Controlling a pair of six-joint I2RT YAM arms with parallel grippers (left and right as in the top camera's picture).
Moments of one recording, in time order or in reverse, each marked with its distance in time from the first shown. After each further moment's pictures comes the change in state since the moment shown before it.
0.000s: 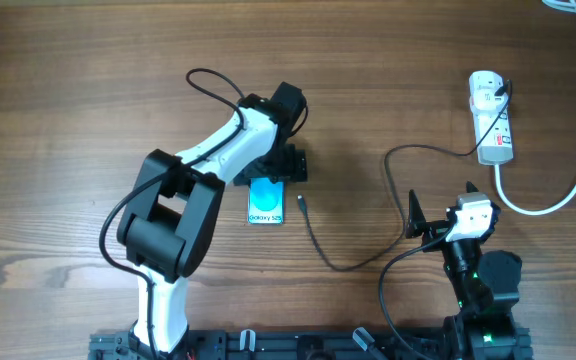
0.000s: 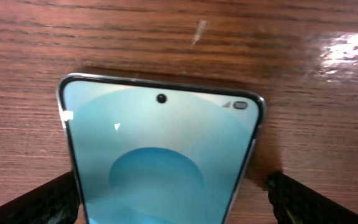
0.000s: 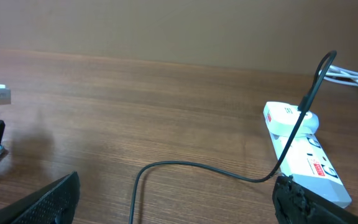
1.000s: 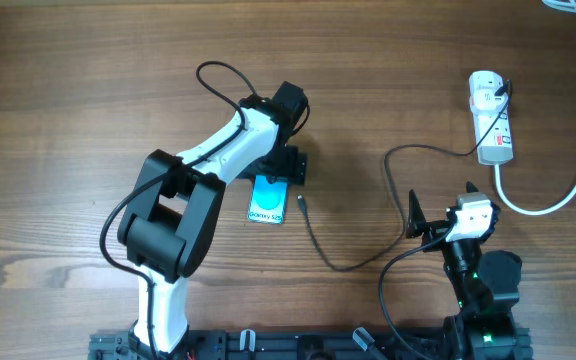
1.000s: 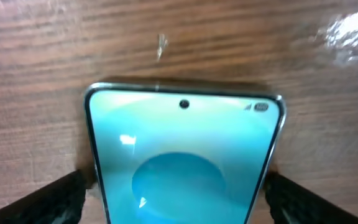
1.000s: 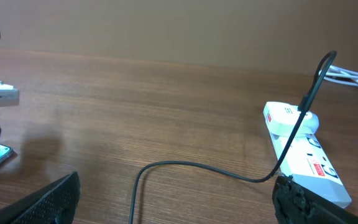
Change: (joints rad) left arm -0.003 0.000 0.002 0.007 -0.017 0.183; right arm 0.000 0.000 0.000 0.000 0.000 0.000
